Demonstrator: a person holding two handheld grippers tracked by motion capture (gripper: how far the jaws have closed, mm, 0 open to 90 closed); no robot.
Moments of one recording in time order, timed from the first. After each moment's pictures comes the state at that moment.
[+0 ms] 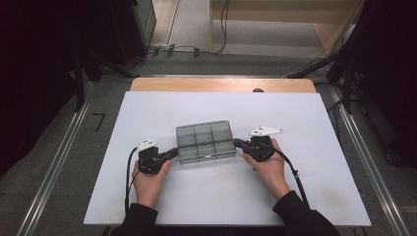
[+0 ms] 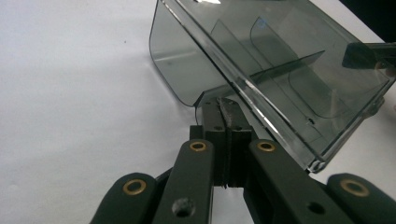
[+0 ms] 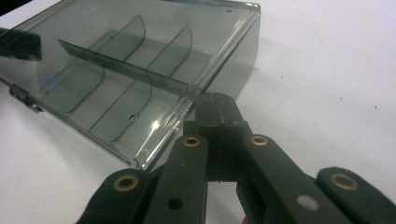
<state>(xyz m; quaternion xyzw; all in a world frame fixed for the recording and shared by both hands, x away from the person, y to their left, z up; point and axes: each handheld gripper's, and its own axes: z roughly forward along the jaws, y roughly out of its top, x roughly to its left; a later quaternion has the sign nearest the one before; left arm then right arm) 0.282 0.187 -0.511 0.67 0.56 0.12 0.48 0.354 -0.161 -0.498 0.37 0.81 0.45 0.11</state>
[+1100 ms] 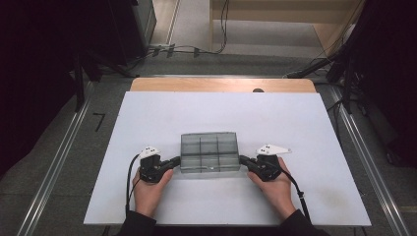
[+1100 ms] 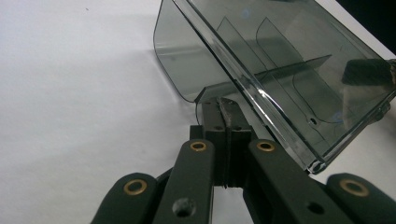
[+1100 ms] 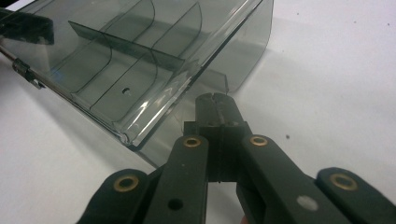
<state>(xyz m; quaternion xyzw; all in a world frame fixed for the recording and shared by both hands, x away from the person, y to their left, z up) 0.256 0.178 -0.512 0.69 0.54 0.09 0.48 0.299 -0.180 -0.508 0.40 0.80 0.44 0.09</state>
